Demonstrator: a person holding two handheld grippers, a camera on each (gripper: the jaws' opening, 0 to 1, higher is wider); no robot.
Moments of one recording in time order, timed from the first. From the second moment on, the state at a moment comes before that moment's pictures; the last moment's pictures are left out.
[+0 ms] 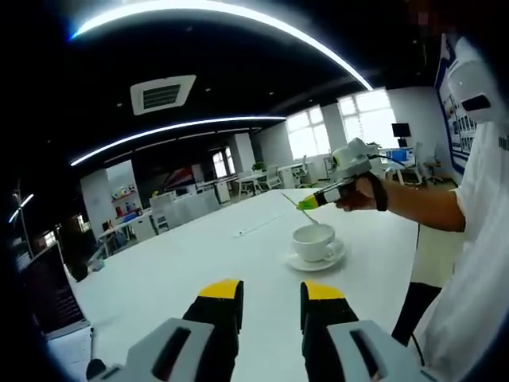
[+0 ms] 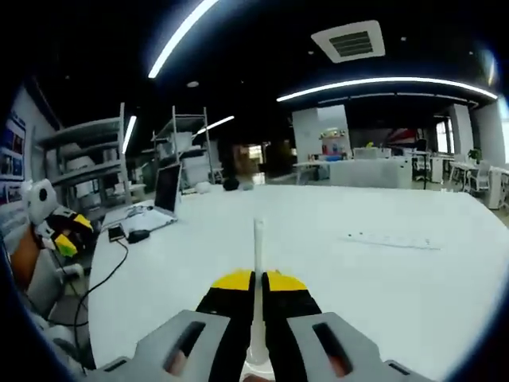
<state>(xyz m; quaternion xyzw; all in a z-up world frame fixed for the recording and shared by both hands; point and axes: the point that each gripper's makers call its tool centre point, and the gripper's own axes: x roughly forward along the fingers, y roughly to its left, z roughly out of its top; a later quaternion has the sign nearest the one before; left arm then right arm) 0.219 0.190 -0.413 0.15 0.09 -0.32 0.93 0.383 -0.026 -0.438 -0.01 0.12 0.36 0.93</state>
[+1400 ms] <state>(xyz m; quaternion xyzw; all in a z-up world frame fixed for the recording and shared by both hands) 0.214 0.192 -0.411 0.13 0.08 -0.32 0.93 0.381 -0.008 -0.502 -0.08 0.19 0.35 0.91</state>
